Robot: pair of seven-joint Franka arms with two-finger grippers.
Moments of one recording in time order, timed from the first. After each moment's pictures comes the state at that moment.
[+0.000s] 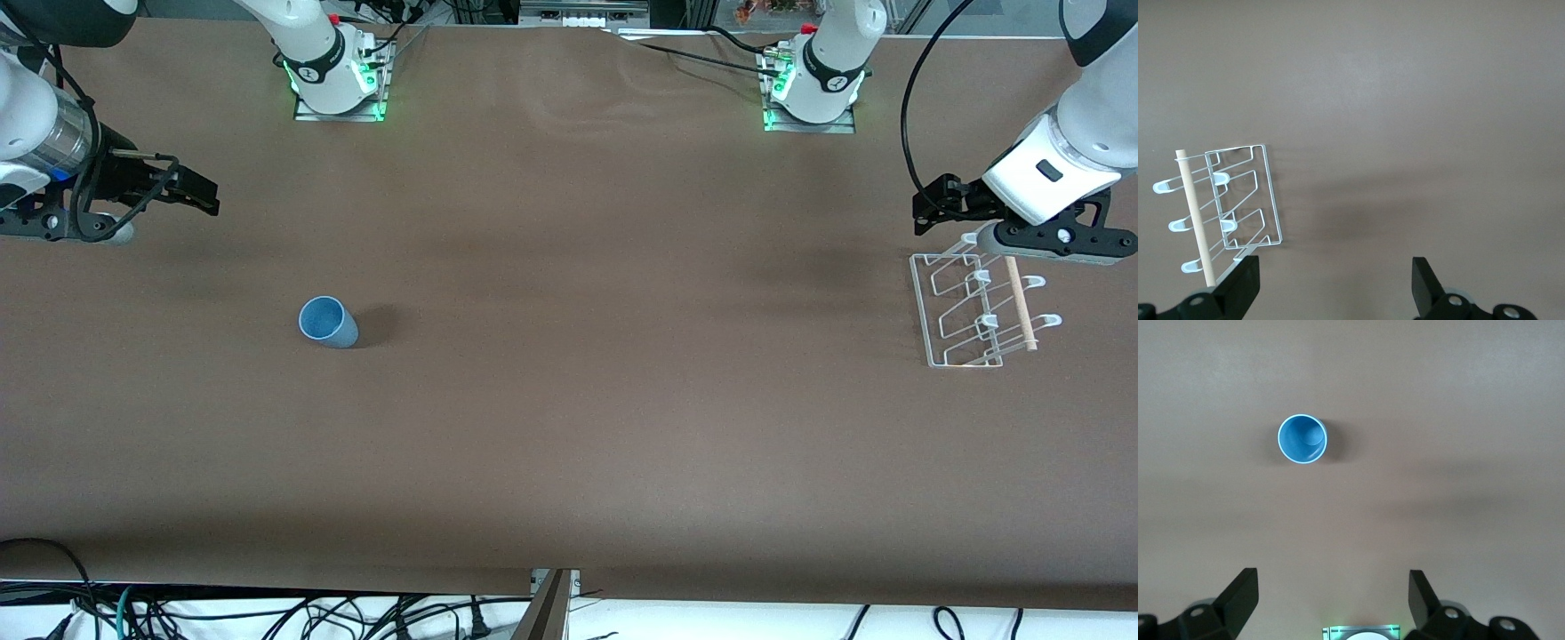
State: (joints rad) left arm 0.01 0.01 -0.11 -1.67 0.04 1.61 0.01; right arm 0.14 -0.02 -0.07 -1.73 -0.01 1.57 0.12
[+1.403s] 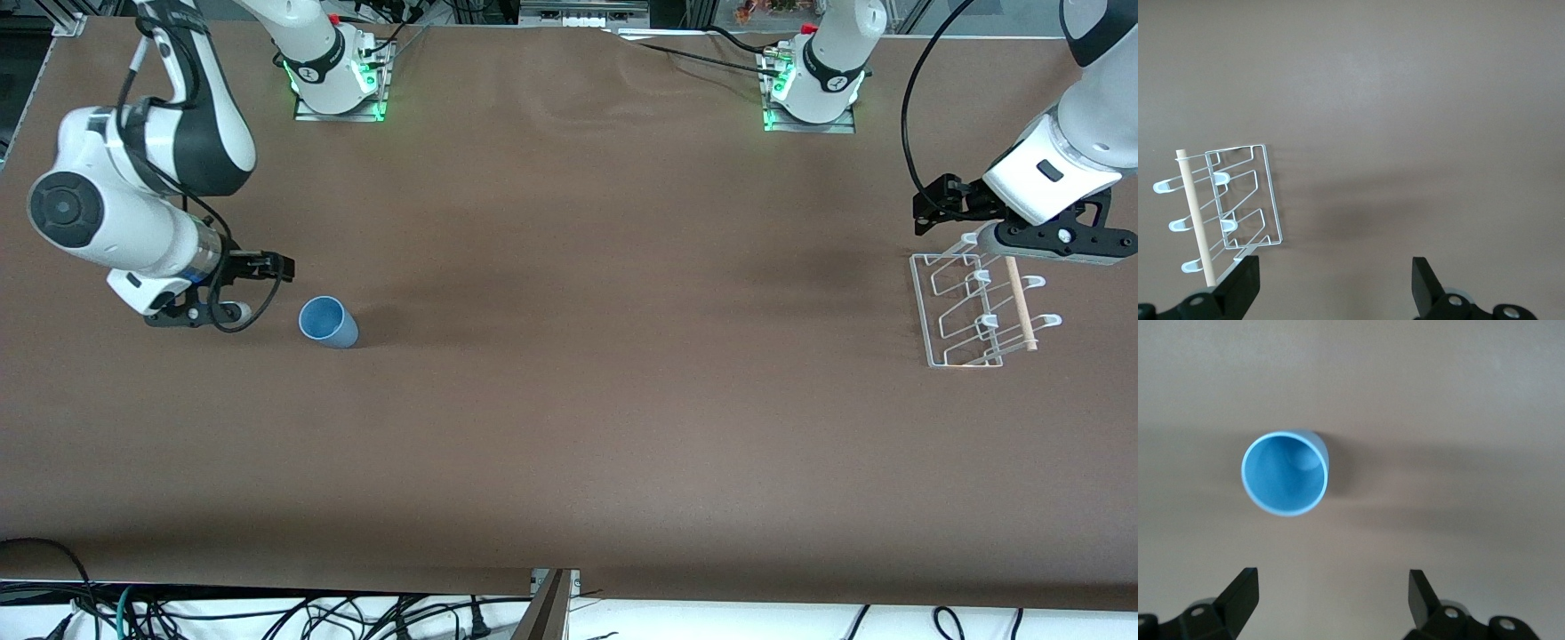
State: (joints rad) left arm 0.01 0.01 -0.11 -1.67 0.04 1.61 0.01; right arm 0.15 0.18 -0.06 -2.00 -0.01 2.01 0.02
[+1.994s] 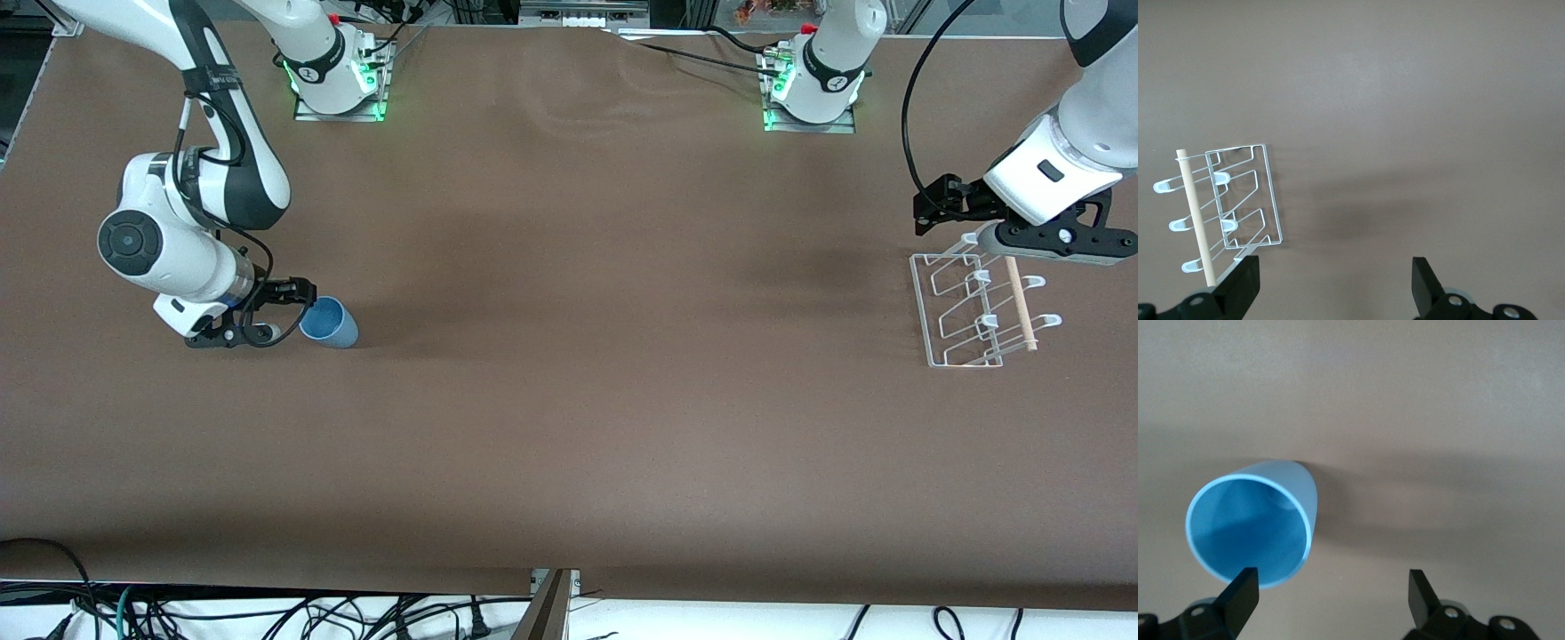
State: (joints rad) left arm 0.01 0.01 -0.11 -1.67 0.04 1.61 0.01; right arm 0.14 0.30 -0.07 -2.04 -0.01 2.21 -0.01
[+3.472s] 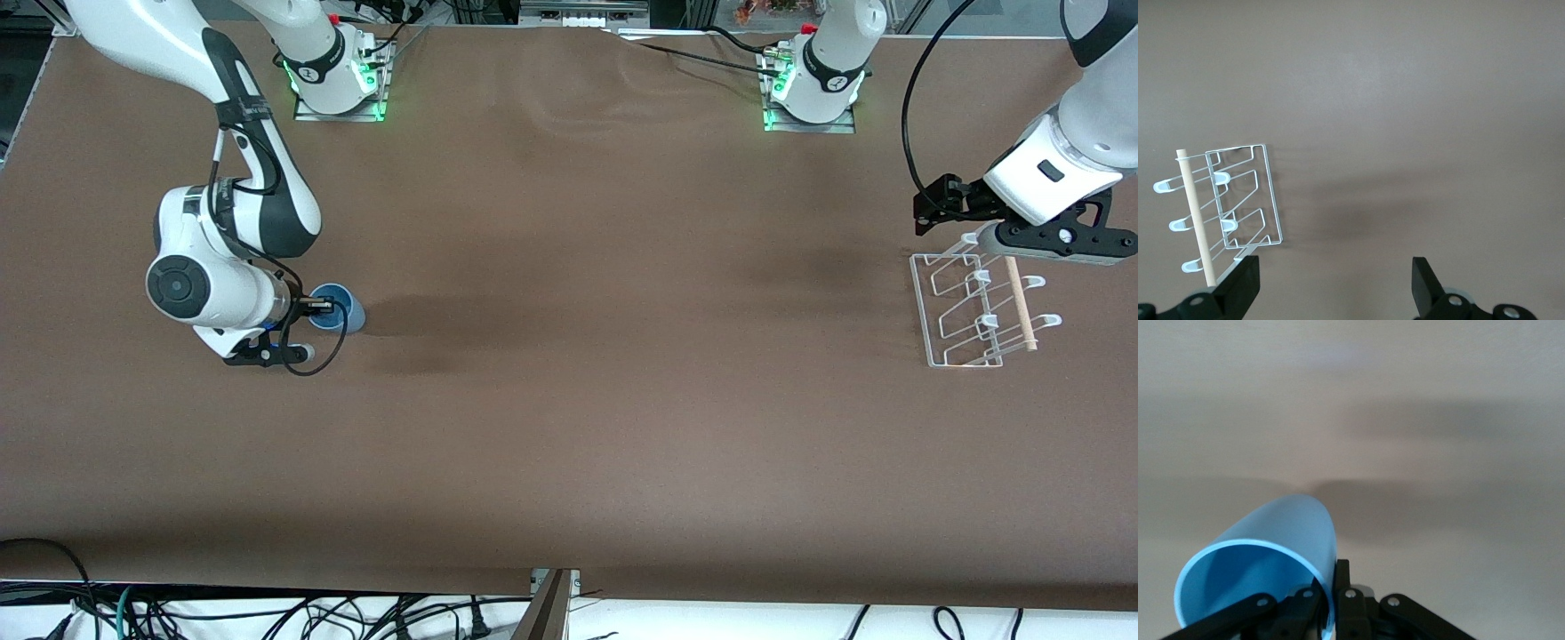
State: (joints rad) left arm 0.01 0.01 -0.11 -1.67 0.04 1.61 0.01; right arm 0.21 0.43 -0.05 -1.80 0.11 1.93 0.12
